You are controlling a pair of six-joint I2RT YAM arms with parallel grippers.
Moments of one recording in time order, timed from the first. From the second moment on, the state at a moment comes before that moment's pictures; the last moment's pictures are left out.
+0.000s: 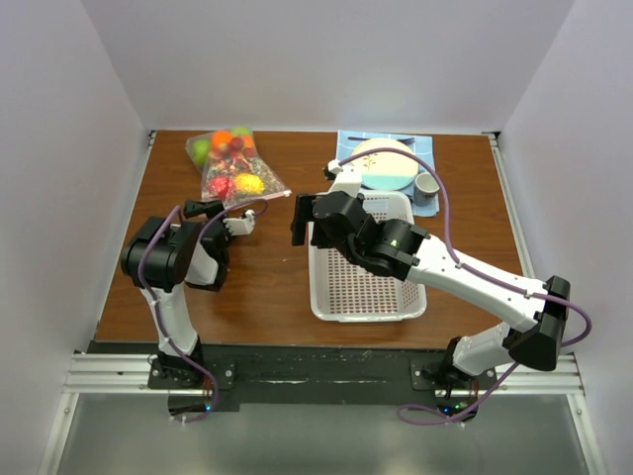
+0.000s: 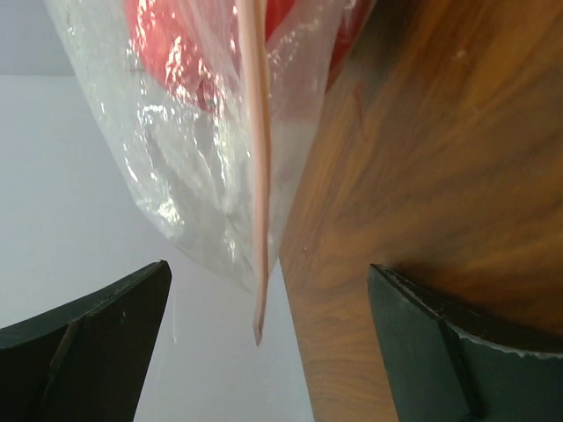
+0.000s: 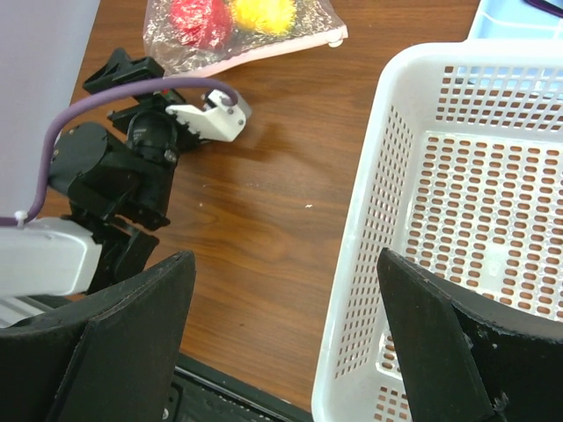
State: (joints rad) left arm -0.15 1.94 0.46 1.23 -0.44 1.35; right arm 1.07 1.42 1.42 -0.58 0.54 0.72
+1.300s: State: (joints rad) left arm -0.12 1.18 0.89 0.19 -0.13 0.98; right arm 1.07 1.37 1.36 -0.48 0.55 0.56
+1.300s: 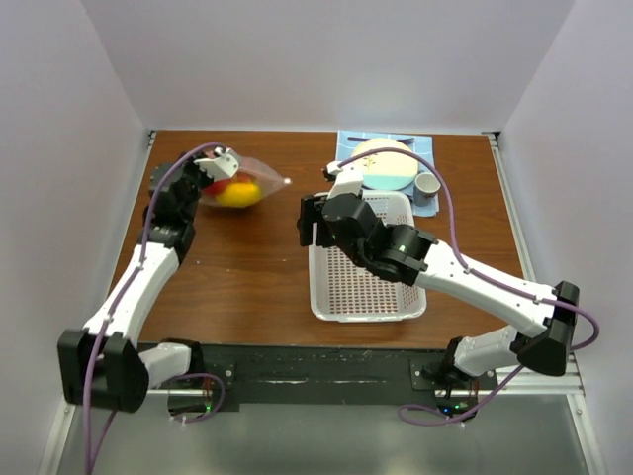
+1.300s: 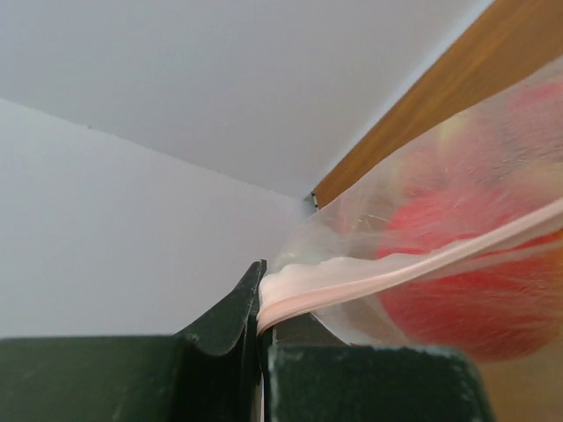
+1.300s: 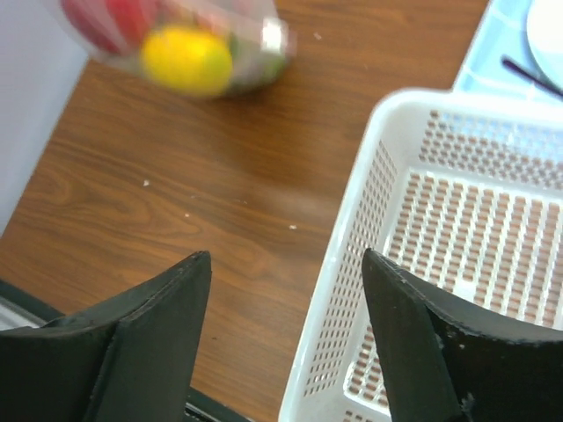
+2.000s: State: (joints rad) left arm -0.12 0.92 1.11 -0.65 0.14 0.92; right arm 1.07 1.37 1.32 -0.14 0.00 -0.03
